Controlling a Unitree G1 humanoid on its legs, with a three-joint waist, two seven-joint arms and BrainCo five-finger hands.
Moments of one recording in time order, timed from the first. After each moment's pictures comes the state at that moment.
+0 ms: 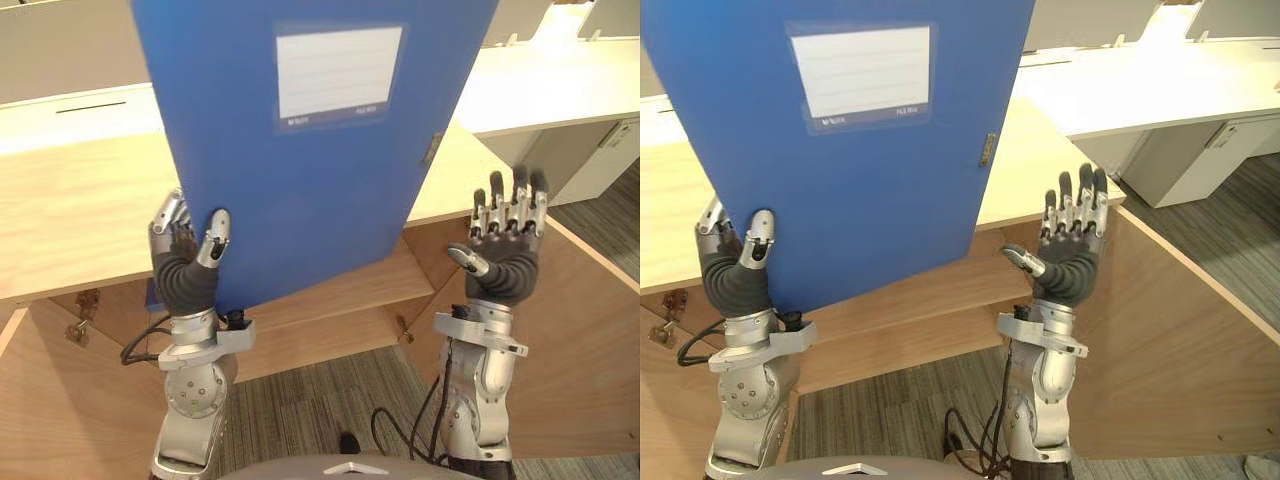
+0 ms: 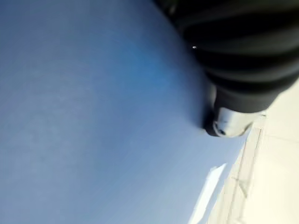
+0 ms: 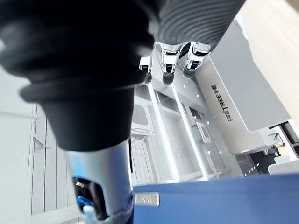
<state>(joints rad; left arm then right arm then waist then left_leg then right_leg) 0.17 0.04 -0.25 -0.56 0.10 -0.37 0.36 0.10 -0.05 0.04 -0.46 0.43 -0.46 -0.07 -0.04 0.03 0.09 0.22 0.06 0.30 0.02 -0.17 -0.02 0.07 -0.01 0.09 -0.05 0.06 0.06</state>
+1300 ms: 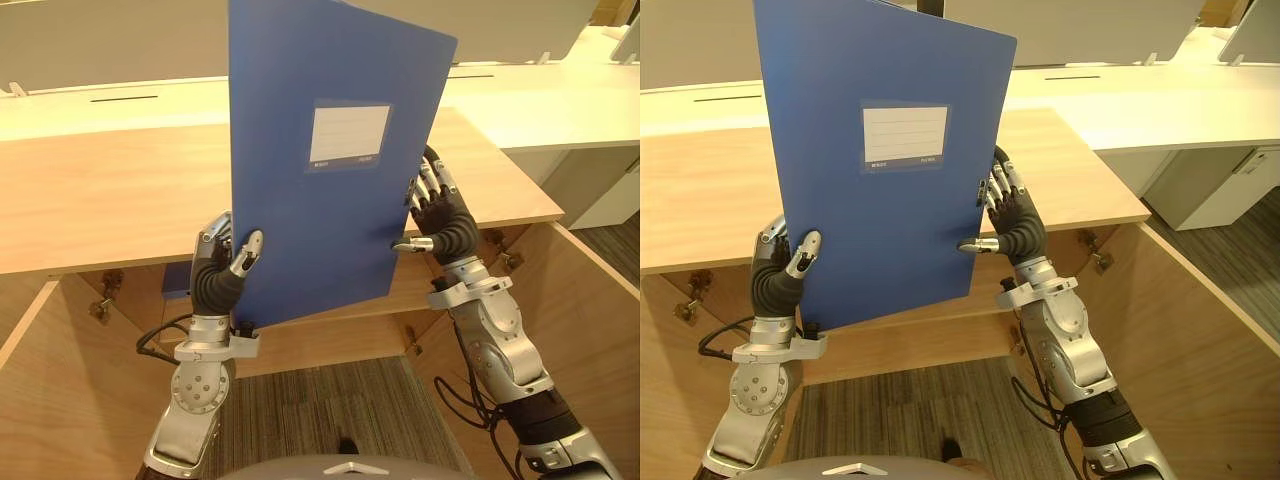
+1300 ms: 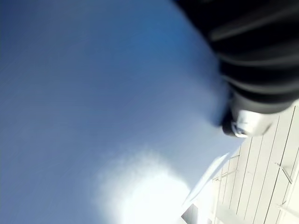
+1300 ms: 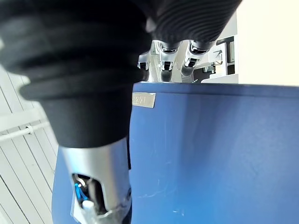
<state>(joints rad) 0.17 0.16 -0.29 -0.44 0.08 -0.36 0.28 -0.15 -0.49 0.21 -0.20 0.66 -0.32 0.10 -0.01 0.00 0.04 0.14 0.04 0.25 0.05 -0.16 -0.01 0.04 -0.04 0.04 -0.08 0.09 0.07</state>
